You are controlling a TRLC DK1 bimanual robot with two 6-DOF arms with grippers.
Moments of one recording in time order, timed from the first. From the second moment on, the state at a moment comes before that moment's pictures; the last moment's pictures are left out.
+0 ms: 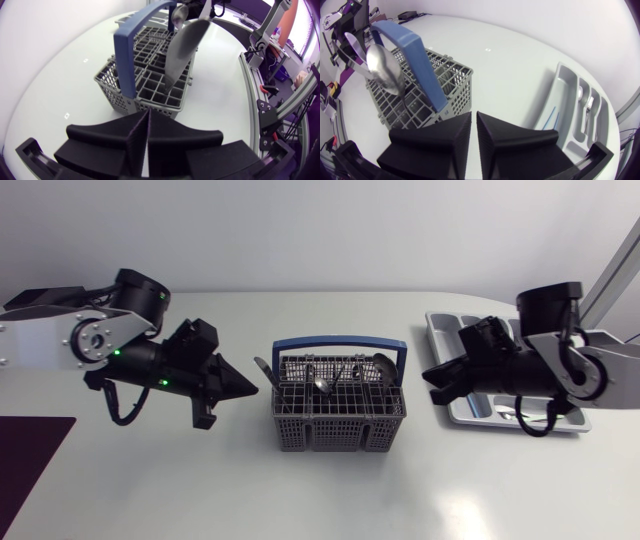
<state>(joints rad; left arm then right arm) -0.23 1.51 0.93 -0.43 0.71 0.78 0.10 1.37 0.72 -0.11 -0.36 -0.32</state>
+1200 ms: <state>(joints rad) -0.62 1.36 1.08 -0.62 0.11 0.17 0.08 0.94 0.62 -0.39 -0.41 -0.37</state>
